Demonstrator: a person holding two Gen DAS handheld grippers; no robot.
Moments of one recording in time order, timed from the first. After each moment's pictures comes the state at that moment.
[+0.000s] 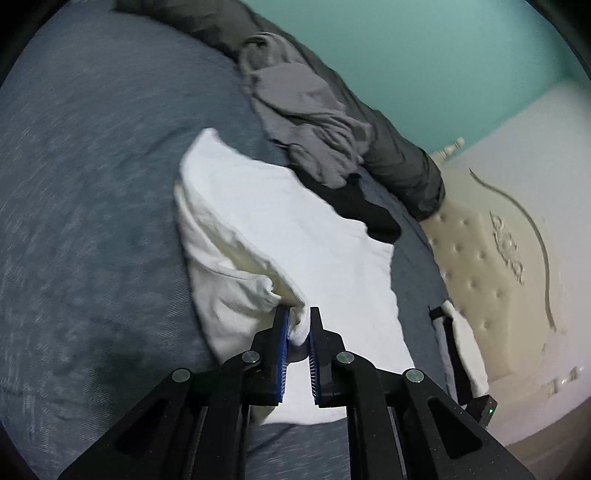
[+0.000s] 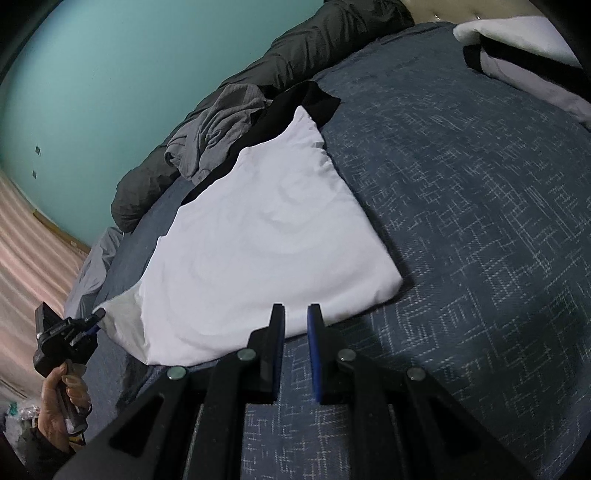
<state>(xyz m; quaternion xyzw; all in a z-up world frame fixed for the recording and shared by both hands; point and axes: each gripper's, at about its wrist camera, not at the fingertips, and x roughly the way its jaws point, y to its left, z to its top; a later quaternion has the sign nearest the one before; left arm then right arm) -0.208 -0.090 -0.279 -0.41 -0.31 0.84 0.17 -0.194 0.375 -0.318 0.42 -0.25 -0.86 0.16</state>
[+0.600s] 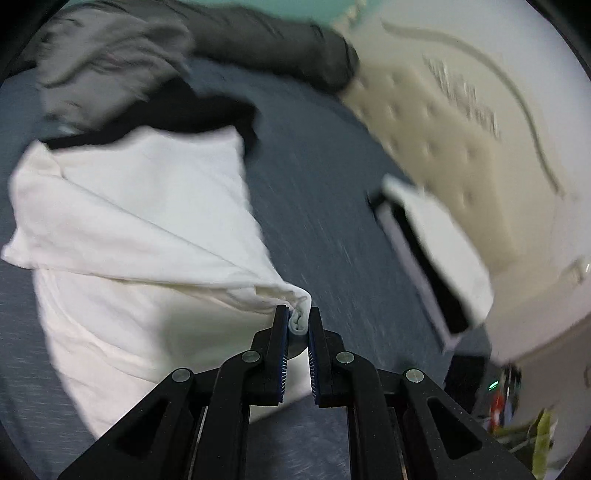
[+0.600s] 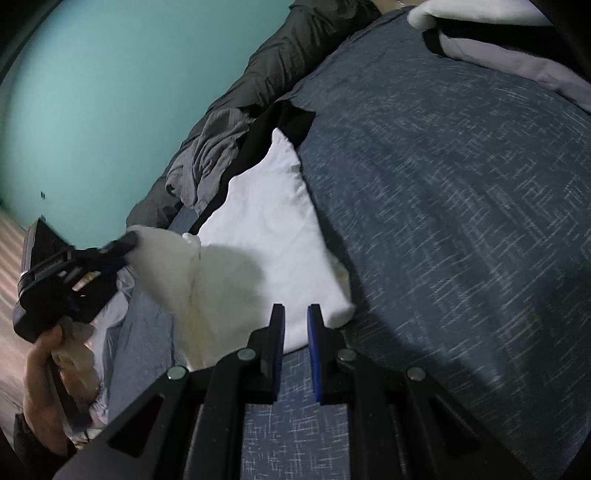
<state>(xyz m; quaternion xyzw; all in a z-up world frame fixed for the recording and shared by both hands) -0.250 0.229 -0.266 -0.51 -0.12 0.79 0.33 -0.199 0.428 -0.317 0.41 -0.33 -0.83 0.16</state>
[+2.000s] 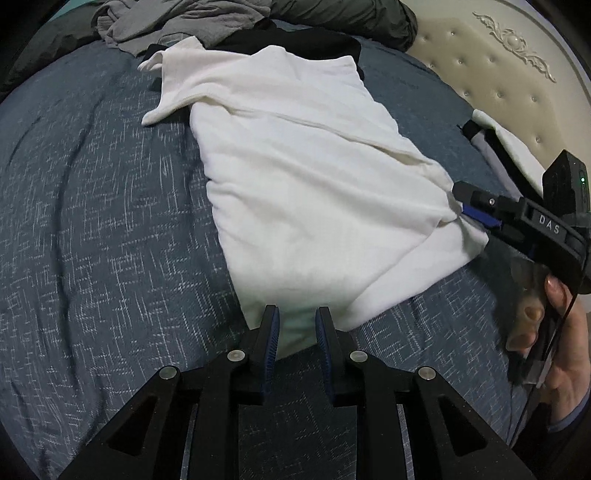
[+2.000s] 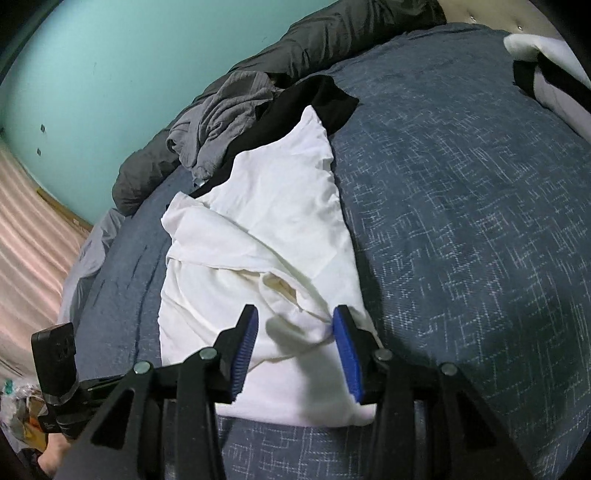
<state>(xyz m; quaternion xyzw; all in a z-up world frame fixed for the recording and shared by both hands) -0.196 0.115 -0.344 -0.54 -0.03 0.81 0.21 -0.266 0.384 -0.316 0.44 -0.20 -0.85 0.20</state>
